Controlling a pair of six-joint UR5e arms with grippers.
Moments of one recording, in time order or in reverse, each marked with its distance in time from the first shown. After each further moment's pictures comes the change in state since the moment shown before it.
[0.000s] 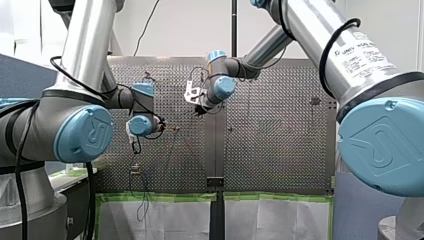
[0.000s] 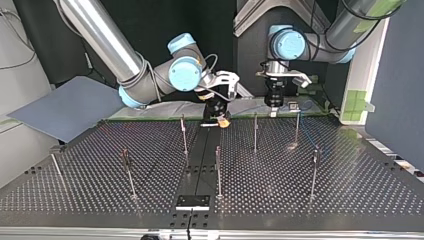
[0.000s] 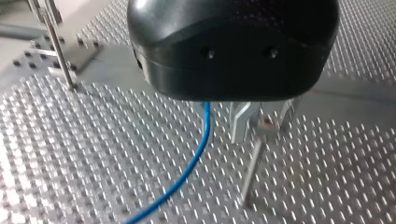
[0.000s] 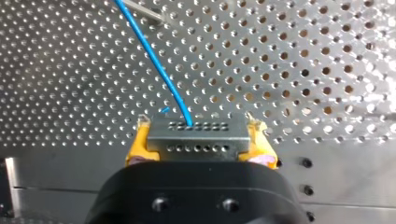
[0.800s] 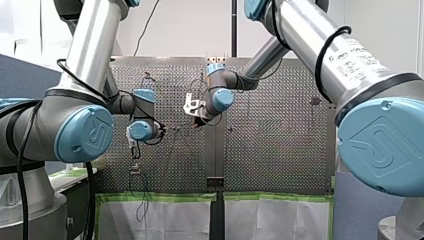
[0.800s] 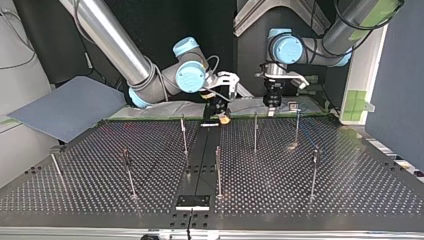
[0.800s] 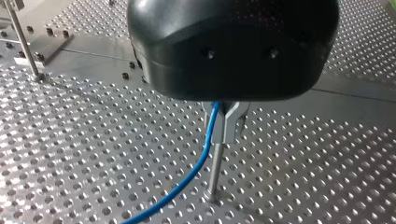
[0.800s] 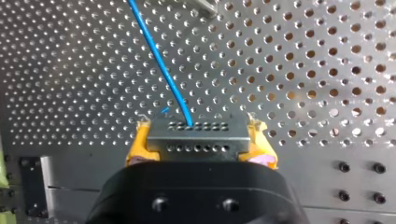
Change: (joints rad) left arm 0.004 -0.057 0.015 0.013 0.032 0.019; right arm -0.006 0.072 0.000 -0.037 0.001 0.018
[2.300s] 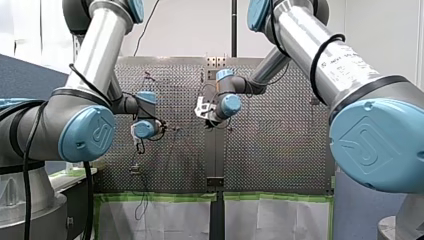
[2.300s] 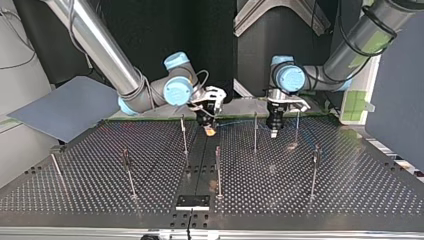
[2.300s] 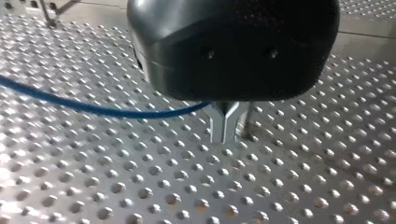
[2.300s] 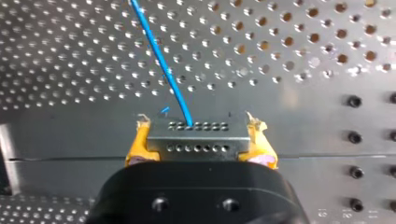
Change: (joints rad) left arm 0.056 -0.134 0.222 -0.049 0.054 -0.033; right arm -0.082 0.044 -0.047 -0.027 -0.003 0.013
